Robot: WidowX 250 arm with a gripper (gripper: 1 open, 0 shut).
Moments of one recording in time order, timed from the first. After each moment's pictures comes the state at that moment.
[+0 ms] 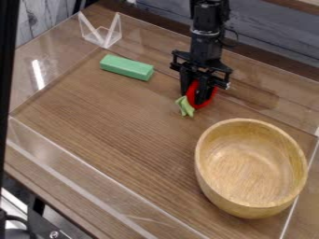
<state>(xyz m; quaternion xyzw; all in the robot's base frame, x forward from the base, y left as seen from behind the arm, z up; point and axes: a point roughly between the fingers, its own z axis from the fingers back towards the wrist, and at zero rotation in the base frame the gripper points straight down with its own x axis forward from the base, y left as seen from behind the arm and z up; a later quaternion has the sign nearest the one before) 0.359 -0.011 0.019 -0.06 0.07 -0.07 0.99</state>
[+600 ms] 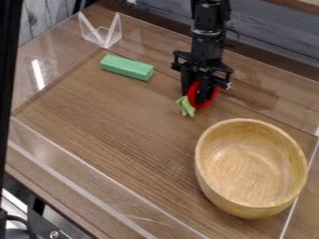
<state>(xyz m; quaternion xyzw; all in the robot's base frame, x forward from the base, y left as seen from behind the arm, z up) 0.358 -0.013 0.019 -0.06 0.08 -0.08 0.99</state>
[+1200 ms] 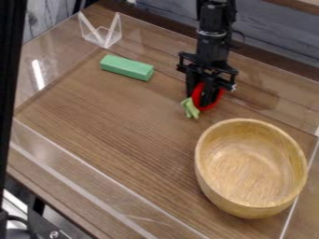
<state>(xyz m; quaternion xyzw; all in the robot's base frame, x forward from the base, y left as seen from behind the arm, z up) 0.356 -0.021 0.019 -0.07 0.09 -0.10 0.99</state>
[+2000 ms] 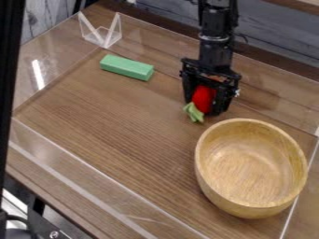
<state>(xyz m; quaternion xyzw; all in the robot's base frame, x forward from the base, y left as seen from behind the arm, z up) 0.345 -0.028 0.022 -0.09 0.10 -0.10 0.99</state>
